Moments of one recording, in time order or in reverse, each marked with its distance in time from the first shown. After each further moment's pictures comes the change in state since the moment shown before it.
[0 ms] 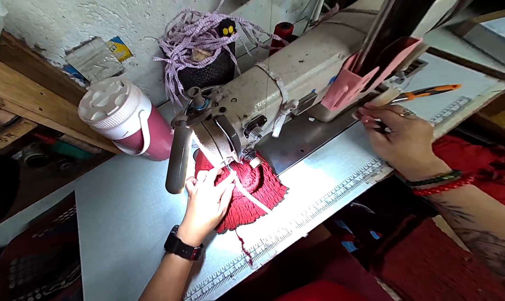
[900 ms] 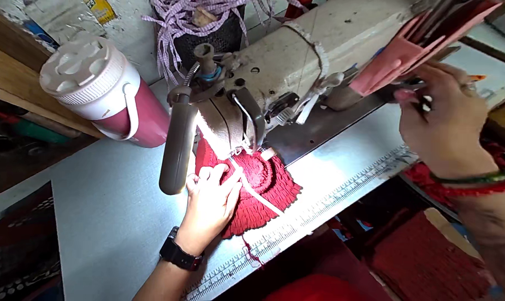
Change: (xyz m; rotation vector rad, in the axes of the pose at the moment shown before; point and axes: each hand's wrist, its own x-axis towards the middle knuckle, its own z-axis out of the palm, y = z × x) left_hand -0.007 0.015 -0.001 -0.009 -0.015 -0.013; right_hand 0.016 -0.034 -0.022 -0.089 -0.047 0.034
